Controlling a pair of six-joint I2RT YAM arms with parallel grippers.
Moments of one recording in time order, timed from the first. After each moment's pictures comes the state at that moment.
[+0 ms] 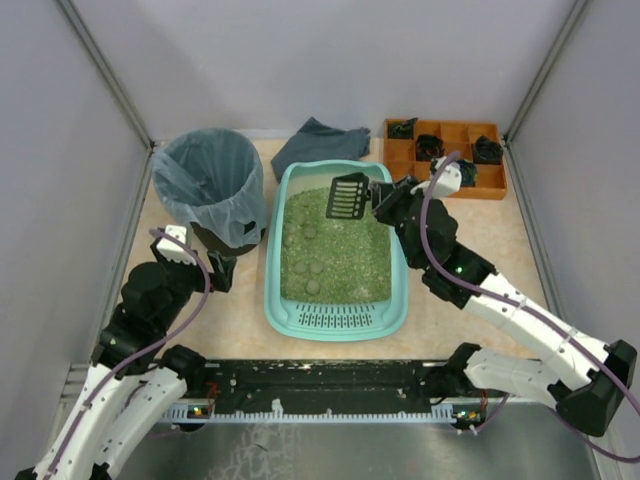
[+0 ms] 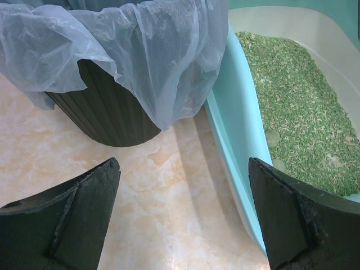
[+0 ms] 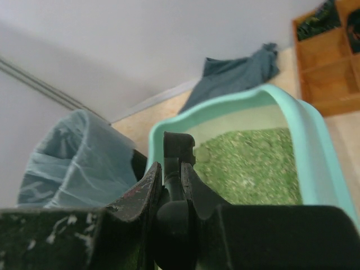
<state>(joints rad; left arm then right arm) -0.46 0.39 0.66 -0.51 -0.18 -0.16 0.80 1.02 1.00 0.00 0.60 0.65</state>
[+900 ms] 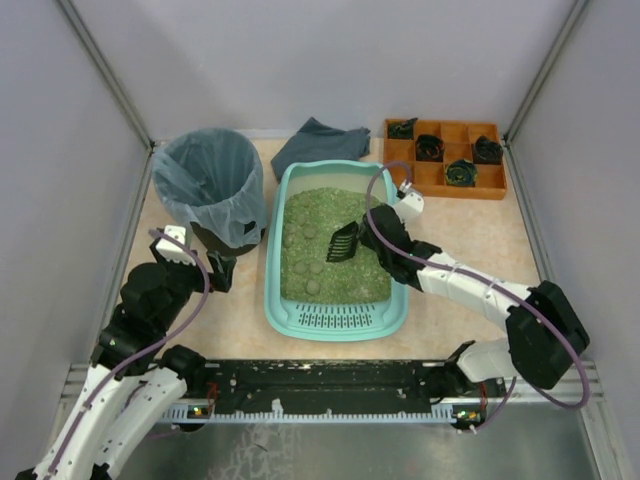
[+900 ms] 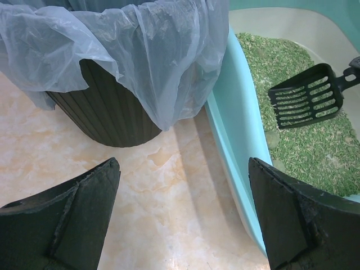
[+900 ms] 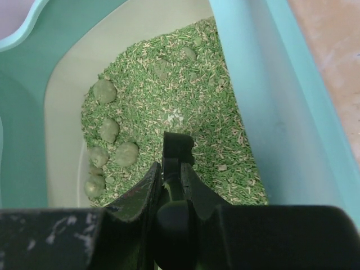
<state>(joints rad) -0.46 0.39 0.66 -0.51 -0.18 -0.16 0.71 1.31 0.81 -0.07 0.55 0.94</state>
